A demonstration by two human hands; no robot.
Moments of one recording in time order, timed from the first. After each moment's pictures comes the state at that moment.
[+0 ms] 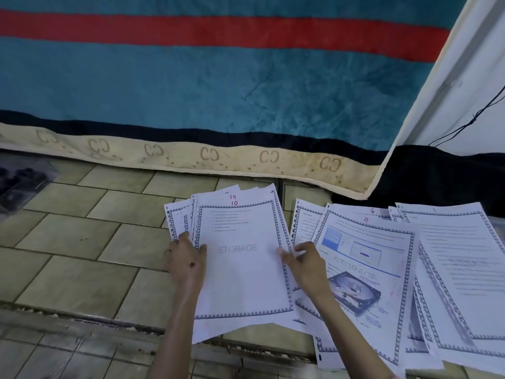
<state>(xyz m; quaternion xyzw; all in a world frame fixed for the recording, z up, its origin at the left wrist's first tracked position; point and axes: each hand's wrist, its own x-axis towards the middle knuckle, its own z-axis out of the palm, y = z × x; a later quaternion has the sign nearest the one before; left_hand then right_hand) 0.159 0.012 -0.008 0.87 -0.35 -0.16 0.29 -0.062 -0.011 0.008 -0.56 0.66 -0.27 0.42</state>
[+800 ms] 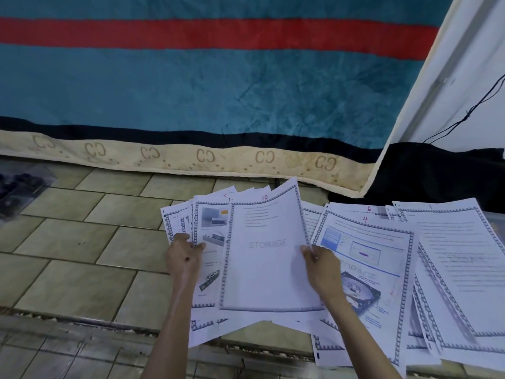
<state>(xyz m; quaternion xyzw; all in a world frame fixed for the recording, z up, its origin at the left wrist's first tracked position) 0.169 0.000 -0.014 0.84 -0.32 -0.23 0.37 -0.089 -0.011 0.012 -0.59 0.68 -0.29 0.33</state>
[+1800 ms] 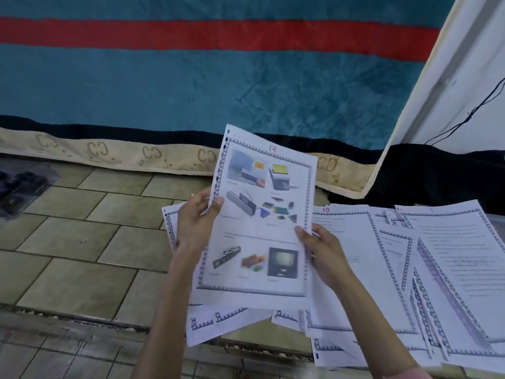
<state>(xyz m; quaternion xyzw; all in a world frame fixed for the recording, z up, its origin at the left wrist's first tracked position) 0.129 0.002 0.095 0.64 -0.38 -0.34 0.57 -0.088 -0.027 0.045 -0.41 0.54 -0.41 0.61</state>
